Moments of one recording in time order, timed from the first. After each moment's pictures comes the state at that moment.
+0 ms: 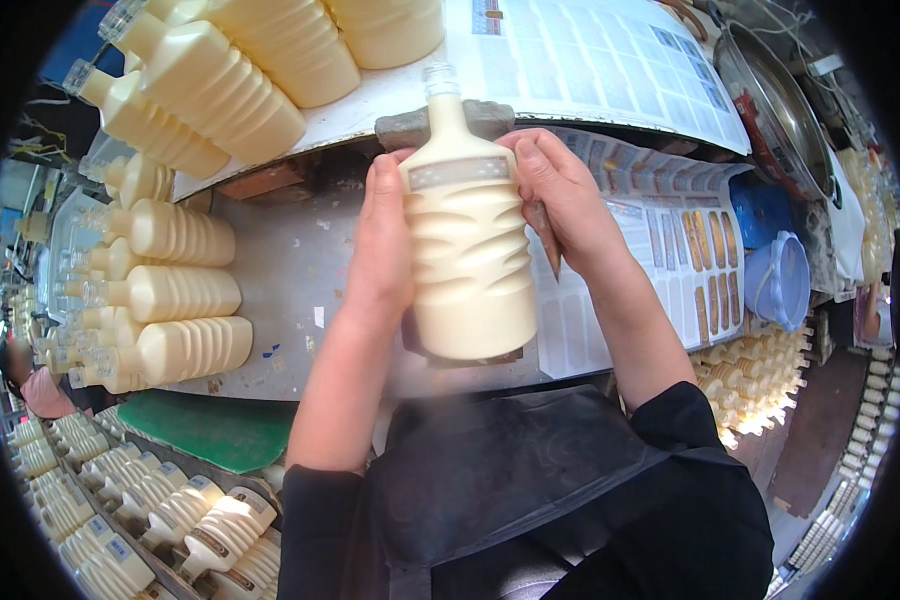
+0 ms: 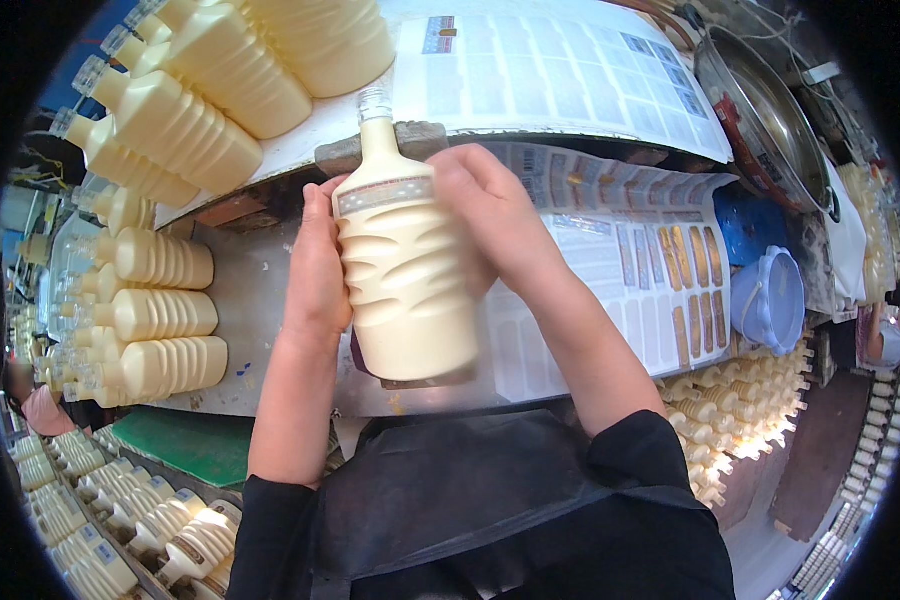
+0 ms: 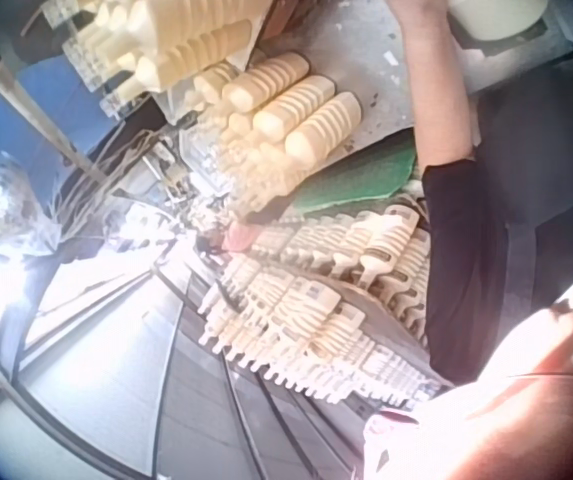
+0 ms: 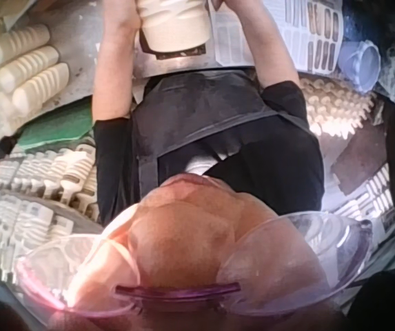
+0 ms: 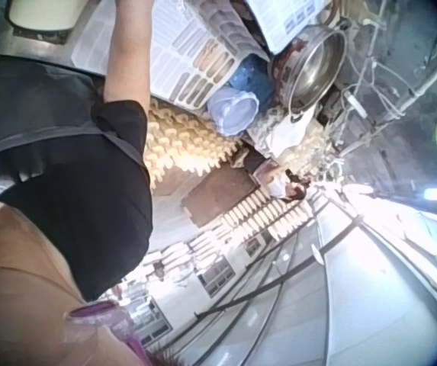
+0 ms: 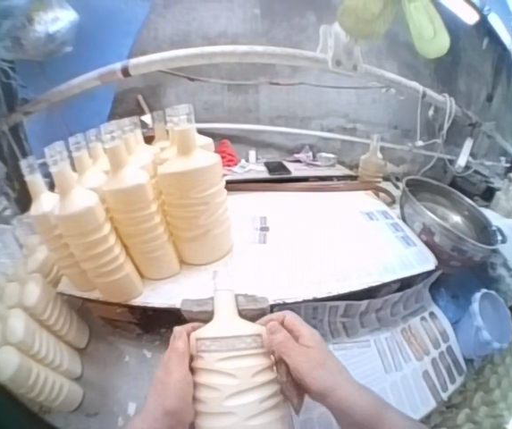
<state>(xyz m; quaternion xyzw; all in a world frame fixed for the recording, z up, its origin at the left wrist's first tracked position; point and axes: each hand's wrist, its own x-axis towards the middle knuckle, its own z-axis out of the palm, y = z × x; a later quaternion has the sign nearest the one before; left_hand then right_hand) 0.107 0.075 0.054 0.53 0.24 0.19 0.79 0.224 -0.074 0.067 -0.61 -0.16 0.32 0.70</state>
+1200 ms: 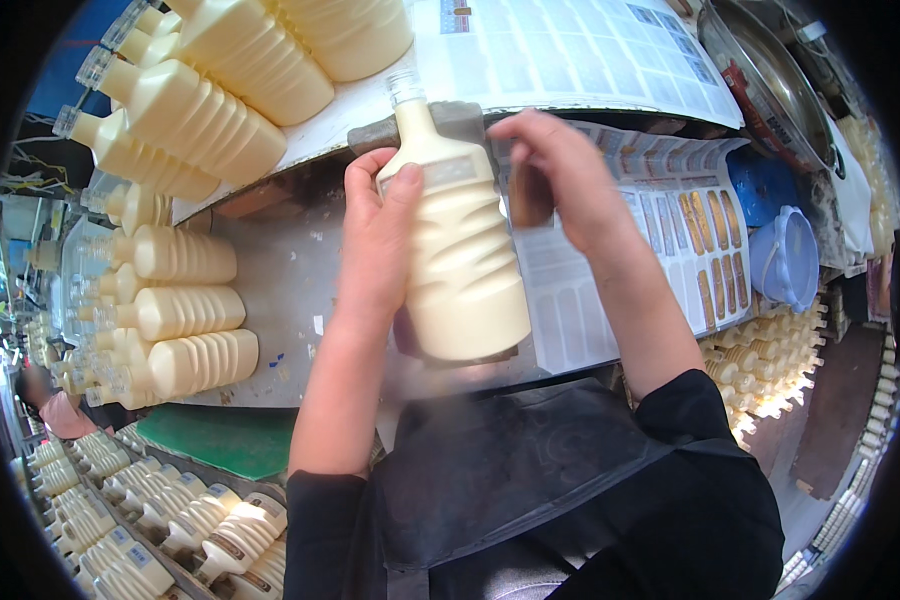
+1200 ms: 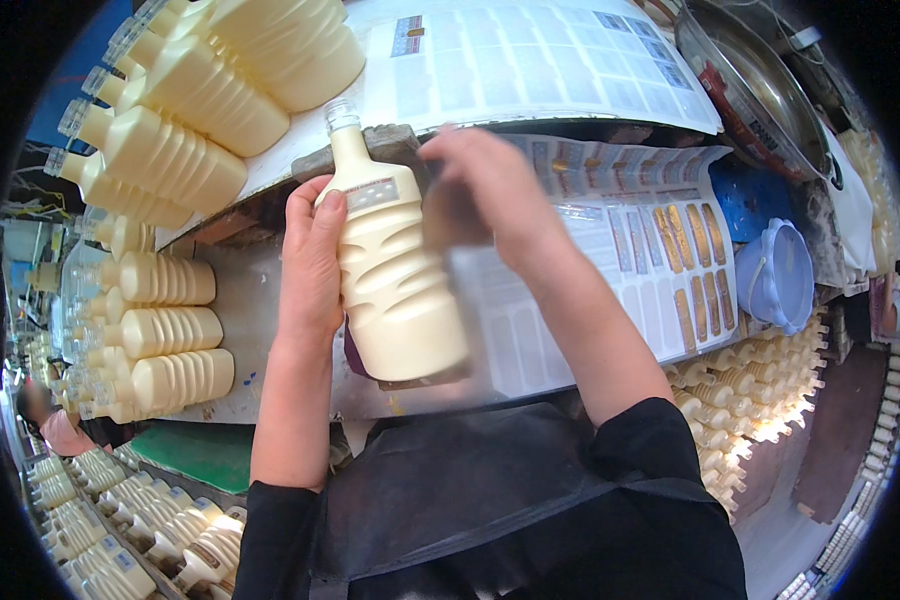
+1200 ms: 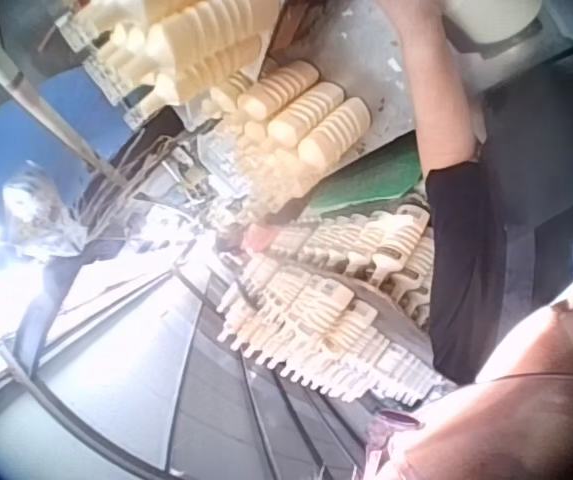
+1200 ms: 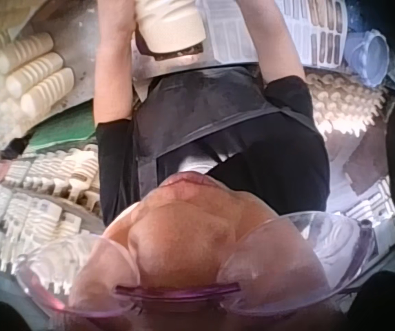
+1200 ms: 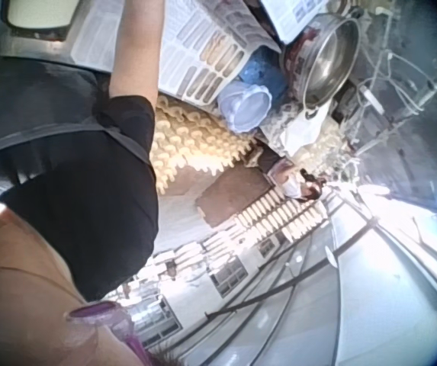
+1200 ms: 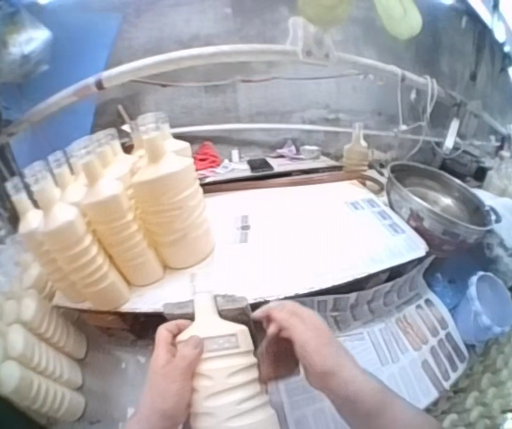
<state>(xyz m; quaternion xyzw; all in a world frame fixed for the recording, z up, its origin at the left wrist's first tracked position) 0.112 0.065 0.068 0.59 0.24 0.18 0.75 0.244 -0.085 0.083 -0.63 -0.10 0.31 0.70</state>
